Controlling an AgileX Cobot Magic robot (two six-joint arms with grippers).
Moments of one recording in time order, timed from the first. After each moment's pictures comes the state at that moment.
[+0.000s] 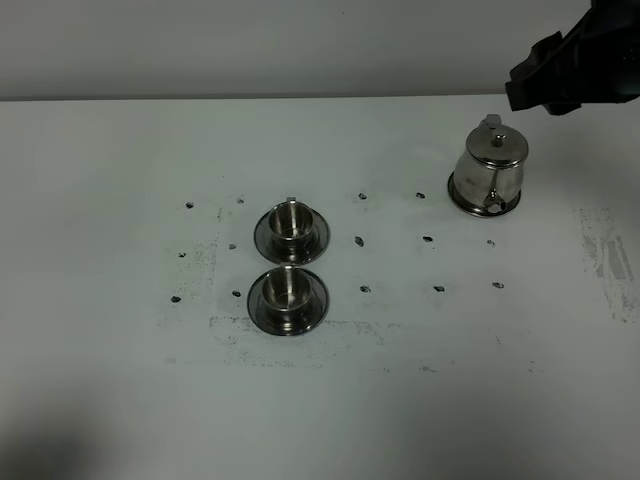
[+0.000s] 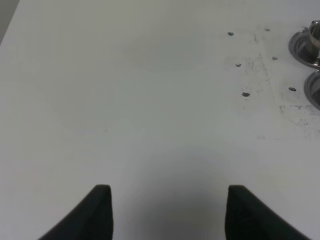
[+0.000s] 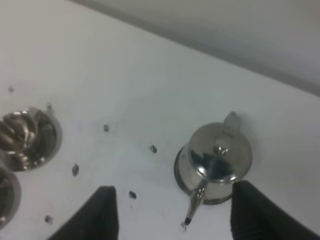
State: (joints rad) left arm 0.04 0.00 -0.51 -0.01 1.04 0.09; right arm 0.26 1.46 -1.31 0.15 0.70 -0.30
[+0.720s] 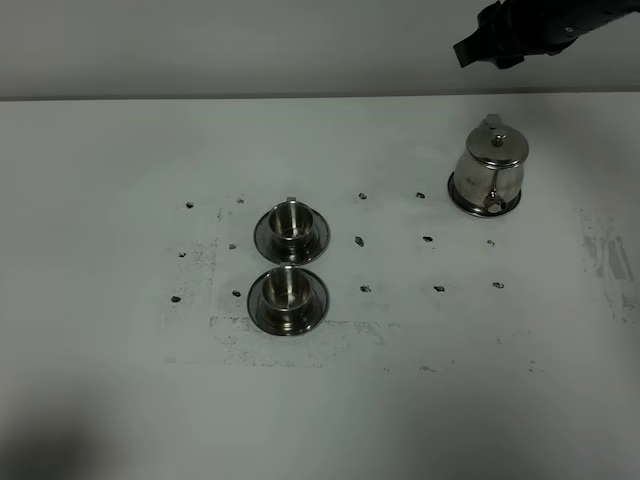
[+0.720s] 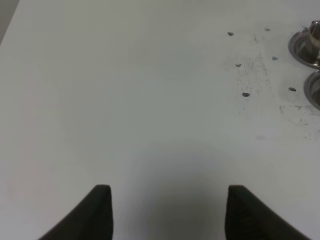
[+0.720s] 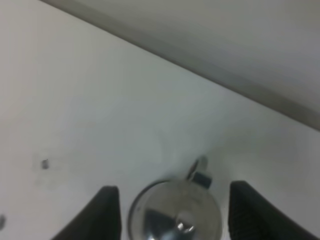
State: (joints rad) left arm 0.04 0.00 -0.51 -0.01 1.04 0.09; right arm 0.26 1.89 -1.73 0.01 0.78 -0.26
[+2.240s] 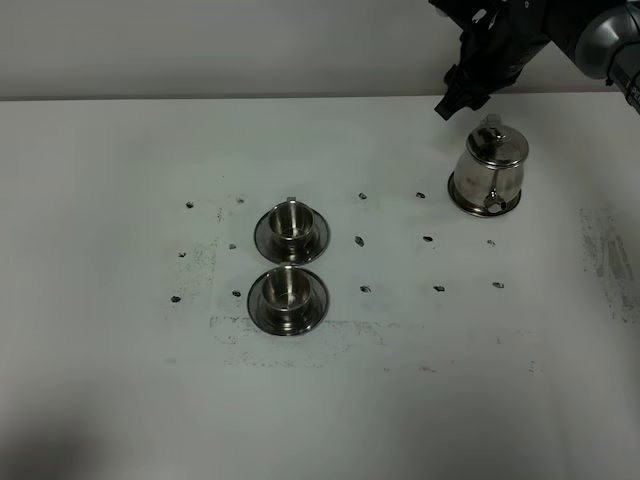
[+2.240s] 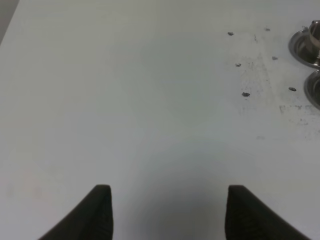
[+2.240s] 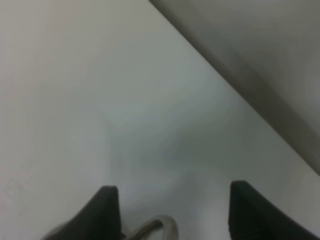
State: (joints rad) left arm 0.04 0.00 -0.51 -0.01 1.04 0.09; right arm 0.23 2.40 -2.23 -0.03 0.92 -0.60
